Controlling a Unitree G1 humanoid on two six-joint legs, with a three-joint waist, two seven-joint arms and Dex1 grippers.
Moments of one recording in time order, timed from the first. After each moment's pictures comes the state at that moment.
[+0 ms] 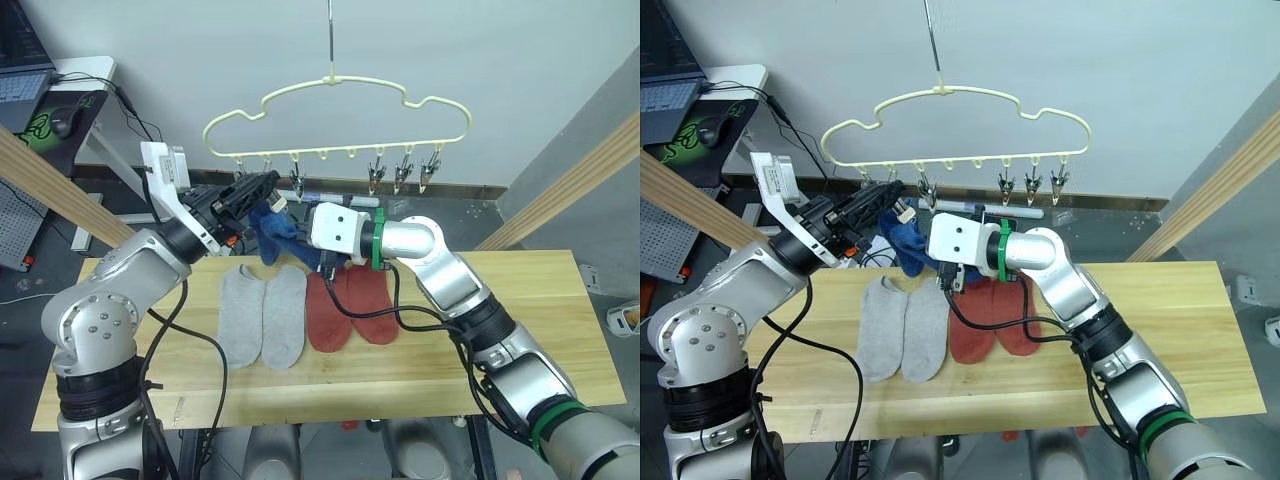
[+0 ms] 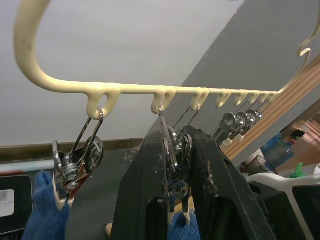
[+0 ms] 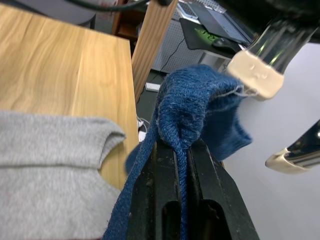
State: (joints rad) left arm -0.45 0.52 0.35 -0.36 -1.07 0.86 -0.34; right arm -0.82 -0.25 0.45 0.12 -0.12 0.06 0.82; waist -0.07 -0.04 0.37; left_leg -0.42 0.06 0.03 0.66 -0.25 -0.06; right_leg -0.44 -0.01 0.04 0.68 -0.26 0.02
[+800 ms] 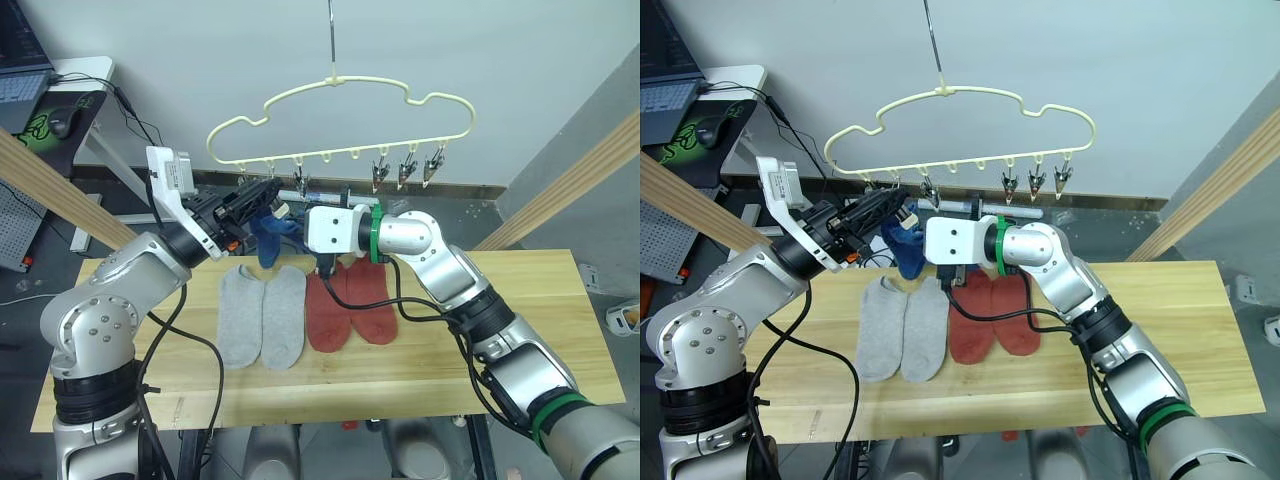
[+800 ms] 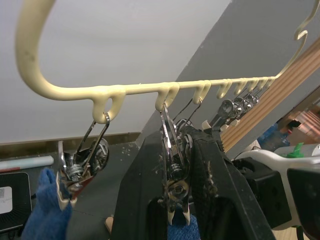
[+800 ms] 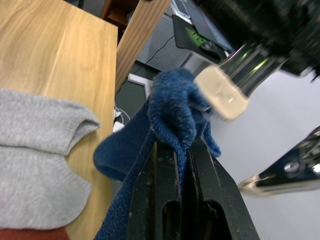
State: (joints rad) left arm -0.43 0.54 0.33 -0.37 -1.07 0.86 -0.36; right arm -0.87 -0.24 0.45 0.17 -0.21 -0.05 0.78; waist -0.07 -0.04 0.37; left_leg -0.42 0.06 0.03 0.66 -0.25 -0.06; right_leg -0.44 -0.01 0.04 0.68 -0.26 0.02
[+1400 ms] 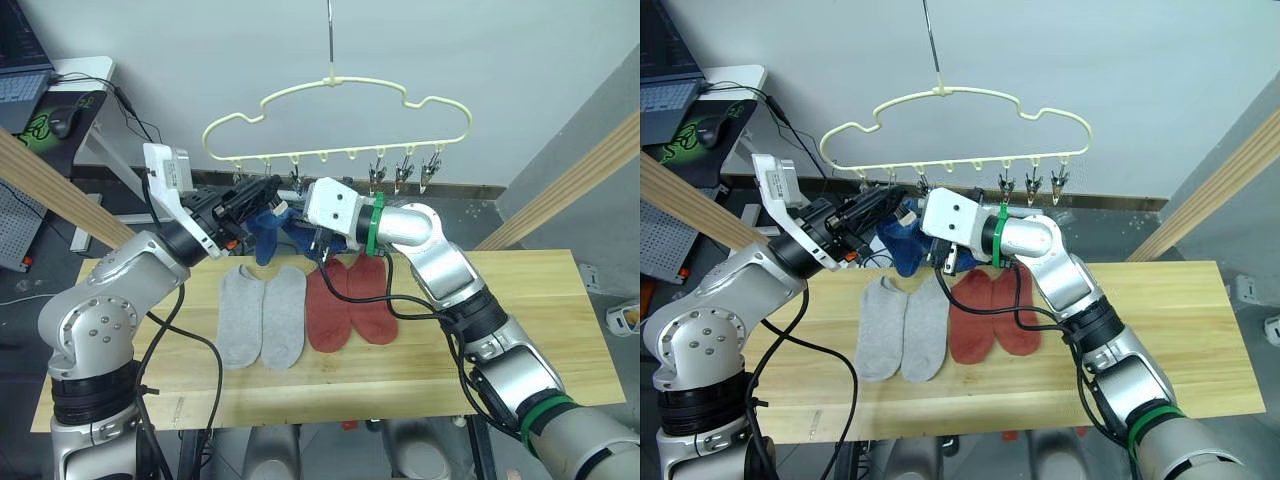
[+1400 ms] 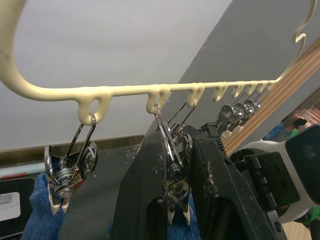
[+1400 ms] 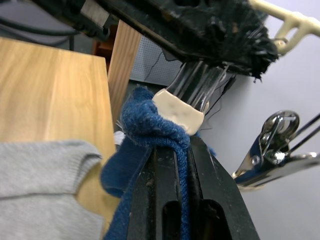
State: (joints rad) left arm -0.43 0.56 0.32 -0.38 -1.05 0.83 -0.36; right arm -0.85 -0.16 0.36 0.12 -0.06 0.18 0.78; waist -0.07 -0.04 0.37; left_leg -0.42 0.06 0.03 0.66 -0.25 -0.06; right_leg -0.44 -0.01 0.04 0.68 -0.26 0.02
